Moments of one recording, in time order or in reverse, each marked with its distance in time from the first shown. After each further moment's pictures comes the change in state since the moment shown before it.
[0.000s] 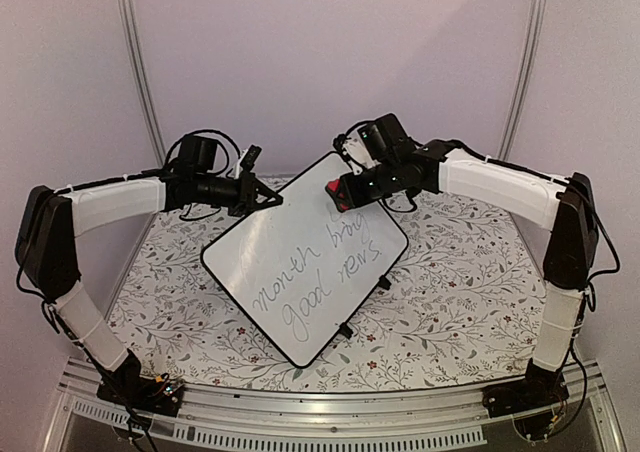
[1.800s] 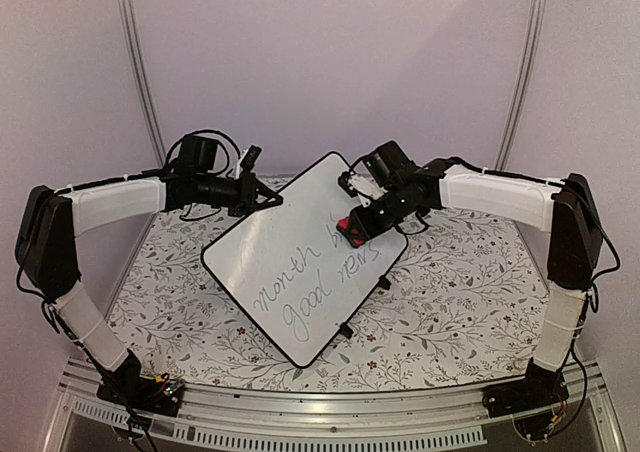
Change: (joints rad) left arm -0.002 0.001 0.000 -0.002 -0.007 -0.005; right arm -0.015 -0.024 -0.162 -0.055 -0.112 -0.069
